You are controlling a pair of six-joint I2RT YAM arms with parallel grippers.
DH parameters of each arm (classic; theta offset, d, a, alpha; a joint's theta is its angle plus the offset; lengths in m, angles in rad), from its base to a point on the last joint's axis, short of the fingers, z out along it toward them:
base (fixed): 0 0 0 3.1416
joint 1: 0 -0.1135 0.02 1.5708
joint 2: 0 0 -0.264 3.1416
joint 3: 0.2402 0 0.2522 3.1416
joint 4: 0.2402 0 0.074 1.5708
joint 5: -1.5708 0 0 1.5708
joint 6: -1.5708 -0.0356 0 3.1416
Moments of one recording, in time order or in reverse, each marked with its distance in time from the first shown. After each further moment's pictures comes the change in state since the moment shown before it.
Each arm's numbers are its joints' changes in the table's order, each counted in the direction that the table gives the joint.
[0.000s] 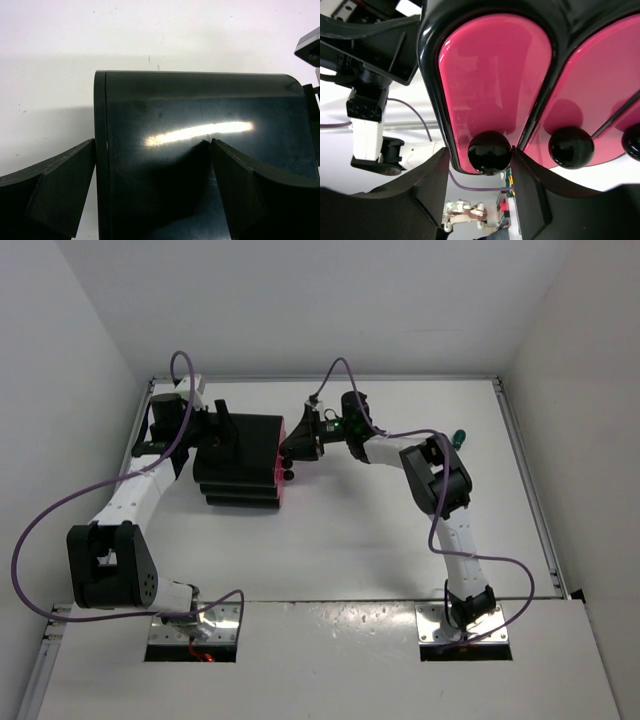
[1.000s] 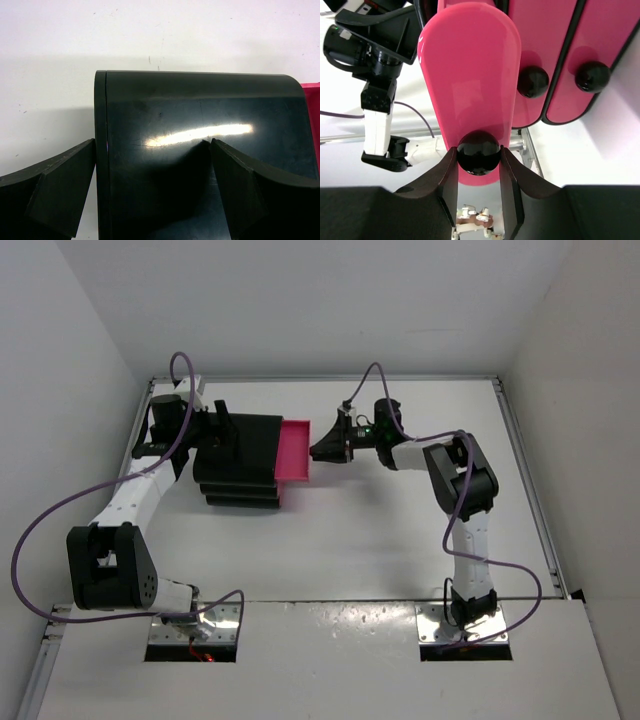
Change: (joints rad) left arm 0.000 -0.008 -0.013 -0.015 0.003 0.003; right arm 0.129 -0.136 -0.272 -0.079 0.025 0.013
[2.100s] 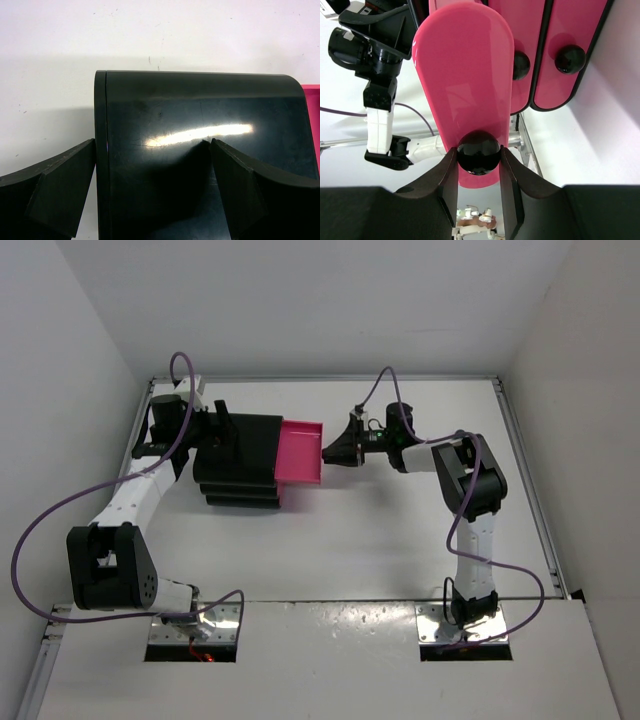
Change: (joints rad) left arm 0.000 0.000 0.000 0.000 -0.001 0.000; right arm 0.062 -0.037 -0.087 0.010 0.023 0.032
